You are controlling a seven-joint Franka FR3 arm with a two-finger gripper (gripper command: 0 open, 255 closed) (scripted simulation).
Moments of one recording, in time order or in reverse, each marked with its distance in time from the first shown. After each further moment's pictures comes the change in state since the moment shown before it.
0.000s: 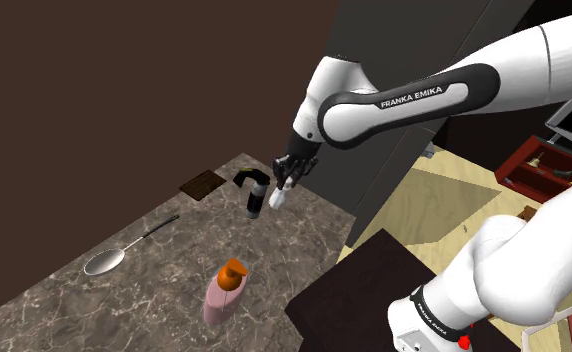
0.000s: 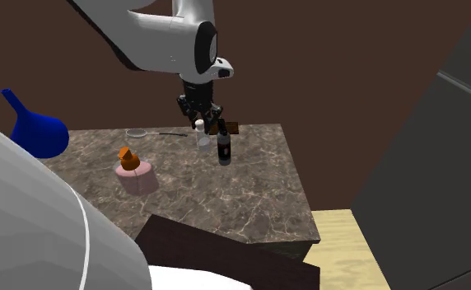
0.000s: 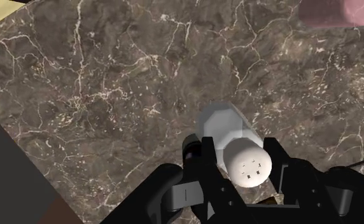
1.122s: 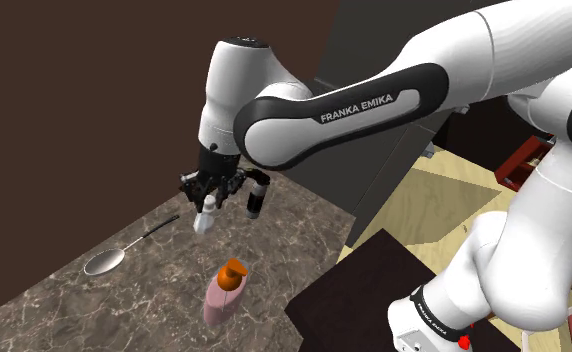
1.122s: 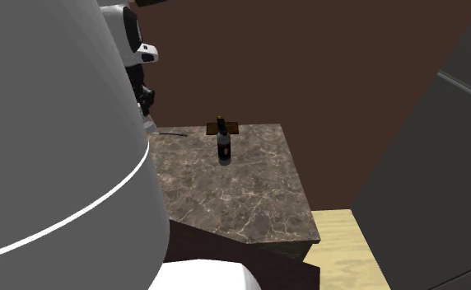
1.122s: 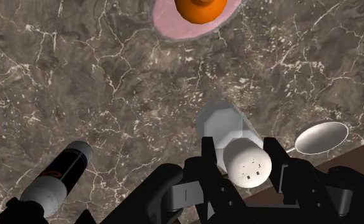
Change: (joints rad) arm 0.195 0.329 0.174 0.425 -0.113 -0.081 0.437
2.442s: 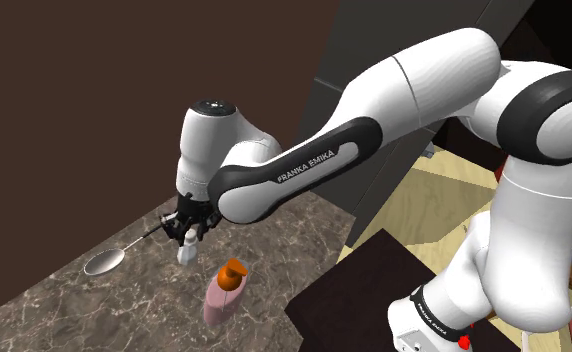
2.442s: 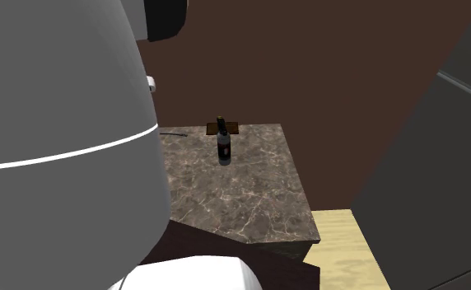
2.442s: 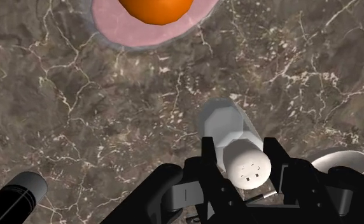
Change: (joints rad) arm 0.062 0.217 -0.011 0.032 -0.079 0.180 0.094
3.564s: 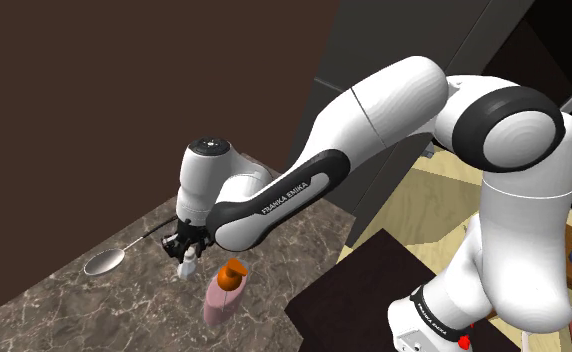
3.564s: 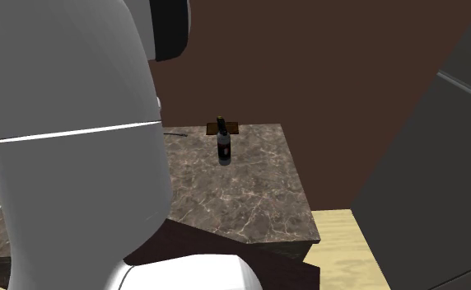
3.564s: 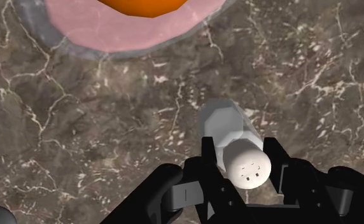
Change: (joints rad) arm 0.023 0.140 -0.031 0.001 -0.042 0.138 0.022
